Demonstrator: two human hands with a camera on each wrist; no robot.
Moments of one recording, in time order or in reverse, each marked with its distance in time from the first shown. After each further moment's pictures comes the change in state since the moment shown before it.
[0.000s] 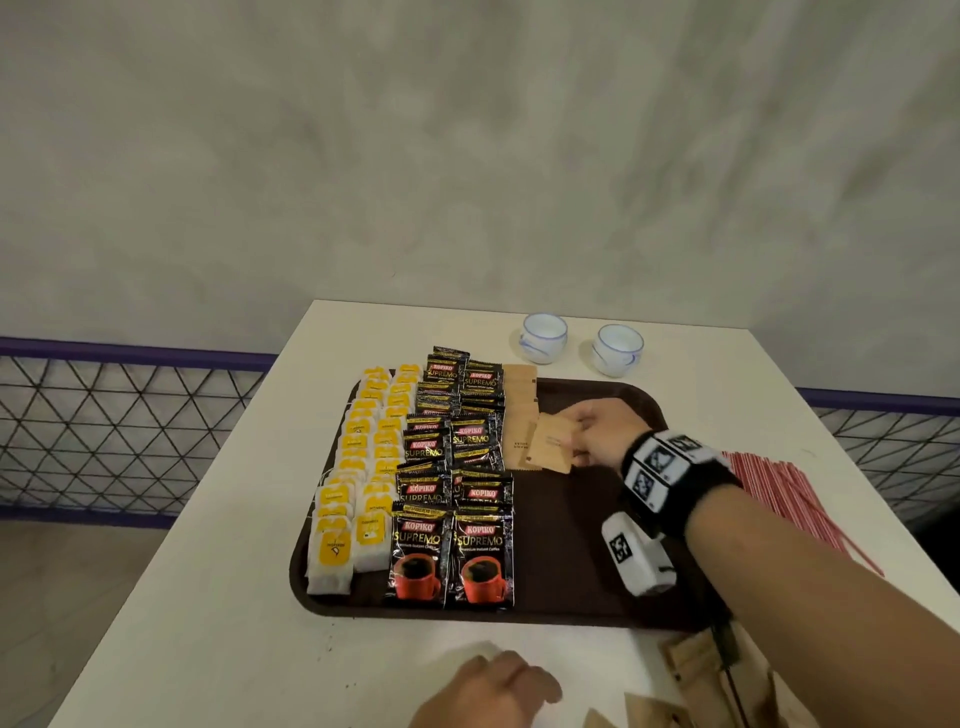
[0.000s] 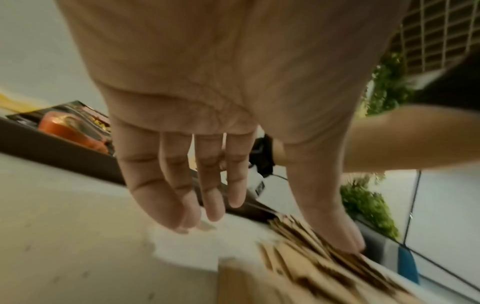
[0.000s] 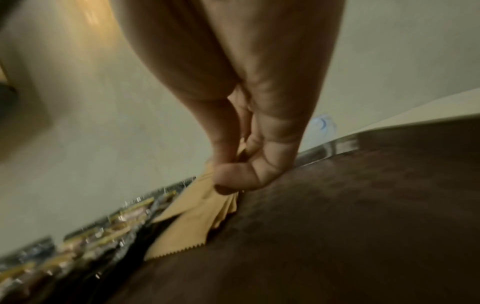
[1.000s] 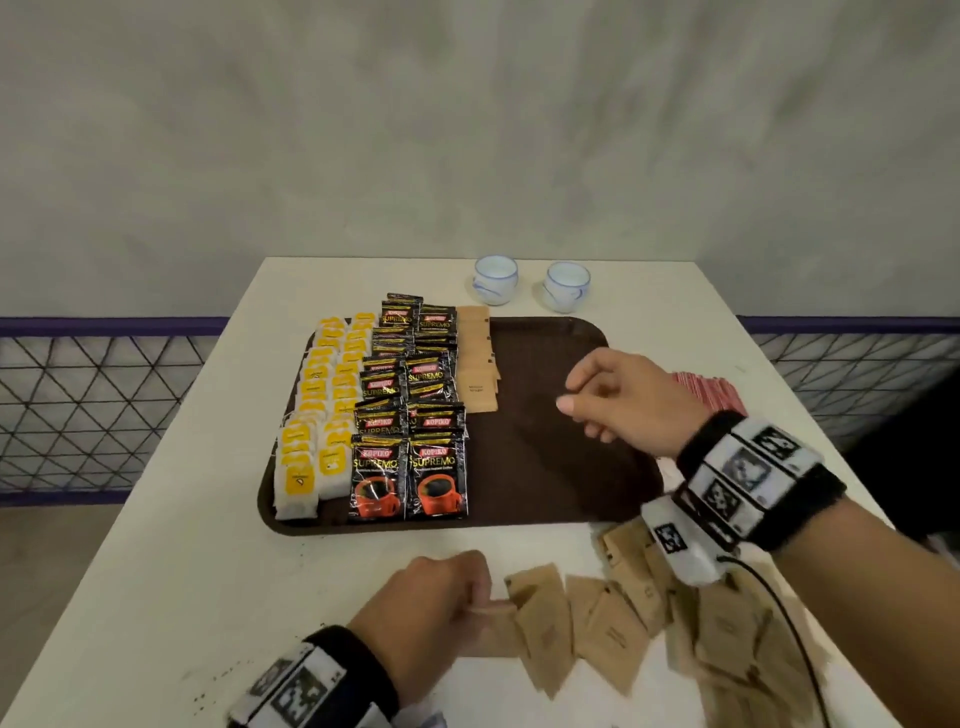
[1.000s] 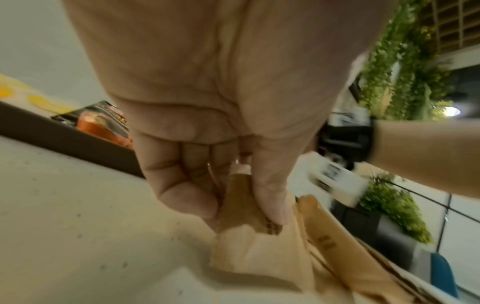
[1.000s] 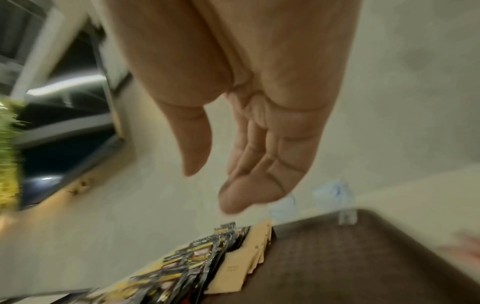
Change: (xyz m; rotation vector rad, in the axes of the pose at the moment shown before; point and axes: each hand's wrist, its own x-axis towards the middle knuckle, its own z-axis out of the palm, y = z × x) left_hand -0.024 0.022 -0.016 -0.077 0.096 -0.069; right_hand -0.135 0.009 -0.047 -0.106 0.031 -0.228
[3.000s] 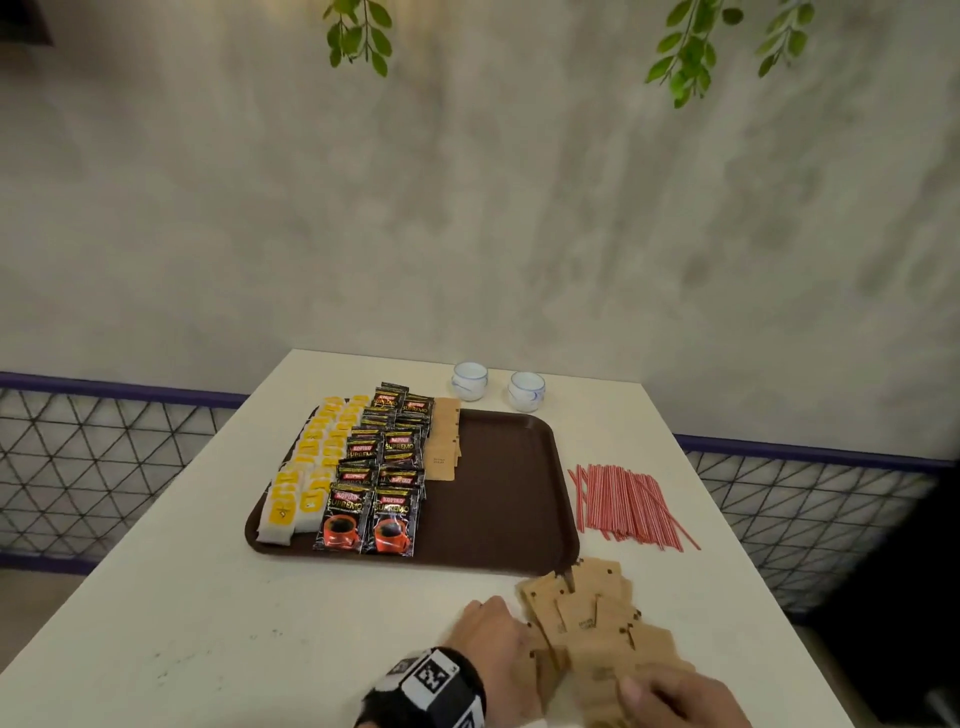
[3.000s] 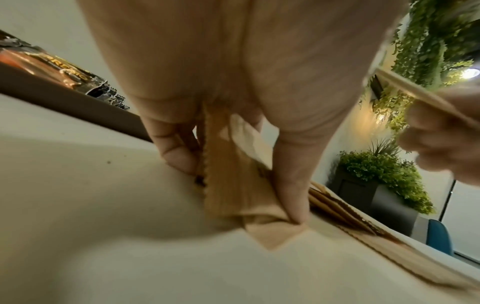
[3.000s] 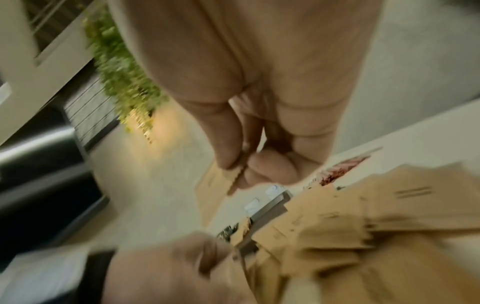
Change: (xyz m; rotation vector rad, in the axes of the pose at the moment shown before) left_hand 0.027 0.107 0.078 0.301 -0.073 -0.152; right_hand -0.227 0.105 0.002 0.190 0.156 0.016
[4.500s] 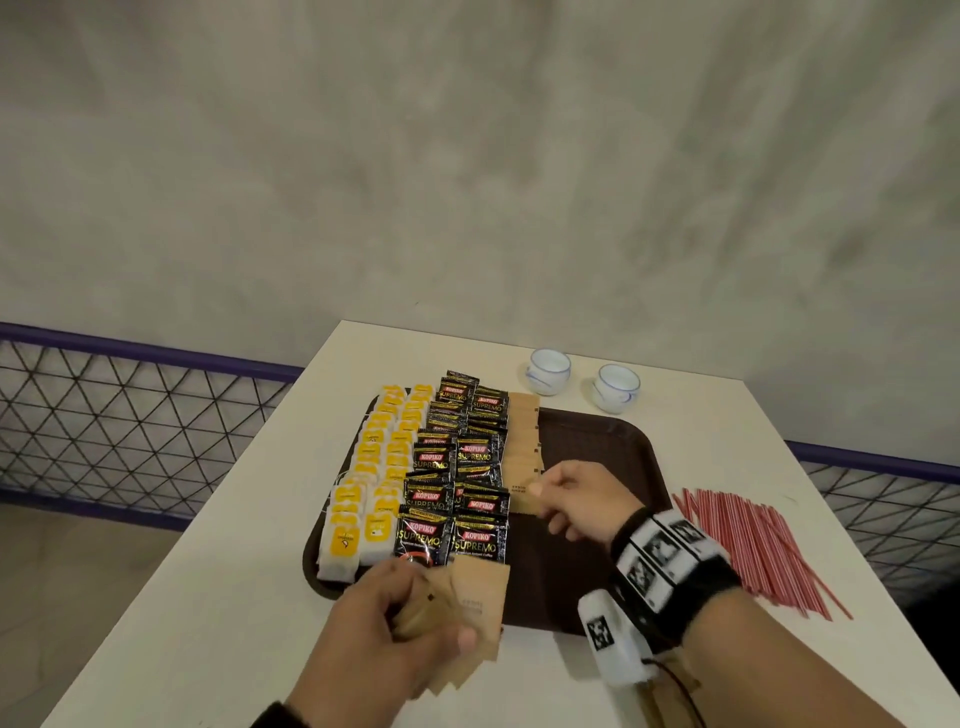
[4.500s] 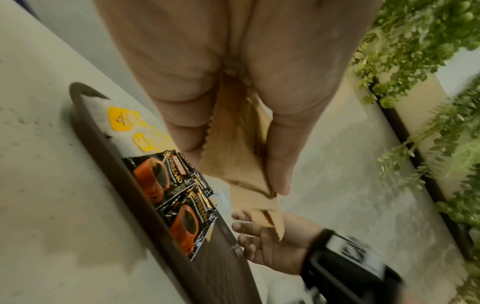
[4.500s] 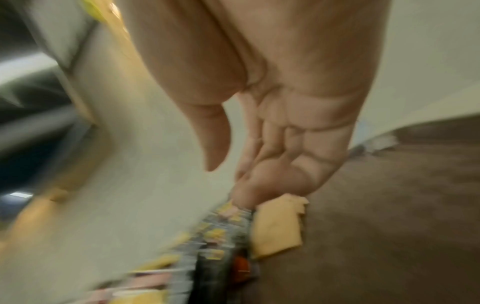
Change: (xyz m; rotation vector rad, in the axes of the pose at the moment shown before) left_hand -0.036 -0.155 -0.078 -1.078 0.487 -0.116; right_hand 0.255 -0.118 0.129 -0.079 -0.297 0.177
